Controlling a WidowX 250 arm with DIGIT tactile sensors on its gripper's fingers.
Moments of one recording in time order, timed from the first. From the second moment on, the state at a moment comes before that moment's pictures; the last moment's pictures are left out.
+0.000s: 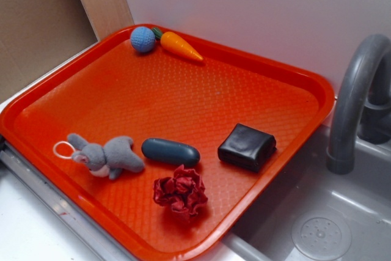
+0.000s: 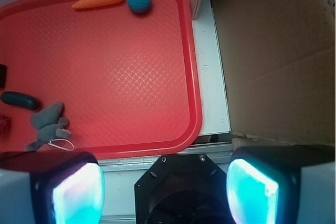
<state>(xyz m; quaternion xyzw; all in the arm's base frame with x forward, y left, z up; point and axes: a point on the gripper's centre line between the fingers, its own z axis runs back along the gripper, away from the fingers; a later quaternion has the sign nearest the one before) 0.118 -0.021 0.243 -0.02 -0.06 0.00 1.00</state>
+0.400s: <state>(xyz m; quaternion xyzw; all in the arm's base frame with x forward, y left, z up) 0.118 -0.022 0.241 -0.02 -0.06 0.00 1.00</state>
